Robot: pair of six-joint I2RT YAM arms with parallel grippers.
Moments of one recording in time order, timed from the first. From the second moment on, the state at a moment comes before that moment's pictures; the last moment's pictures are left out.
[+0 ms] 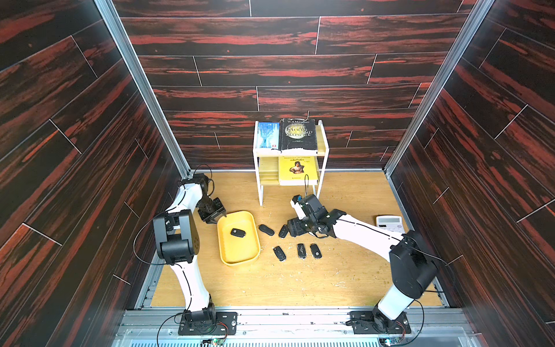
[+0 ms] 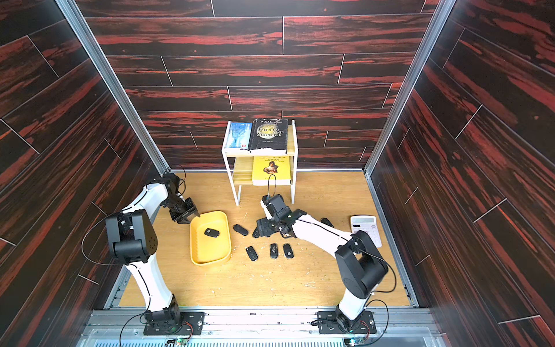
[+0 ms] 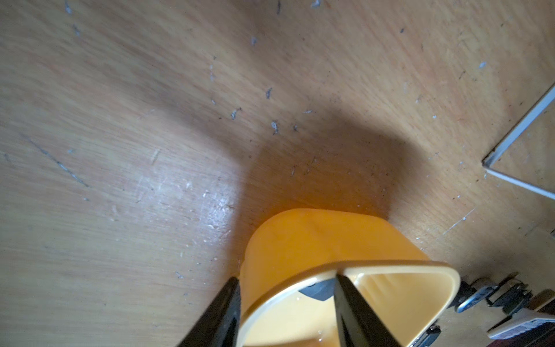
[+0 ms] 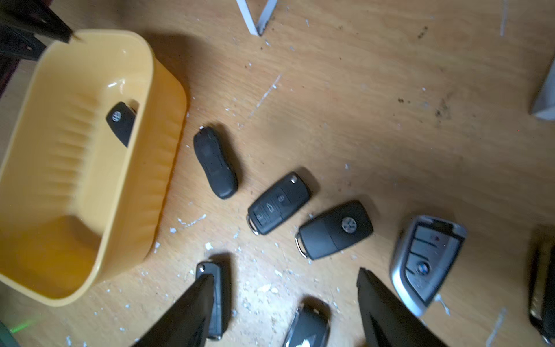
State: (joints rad) left arm 0.15 2.01 1.63 -1.10 0.29 -0.43; right arm 0.74 1.74 1.24 -0.40 -0.07 0.27
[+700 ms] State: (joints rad) left arm 0.14 1.80 1.55 -1.05 0.31 -0.42; right arm 0.83 2.01 1.50 -0.45 -0.08 0.23
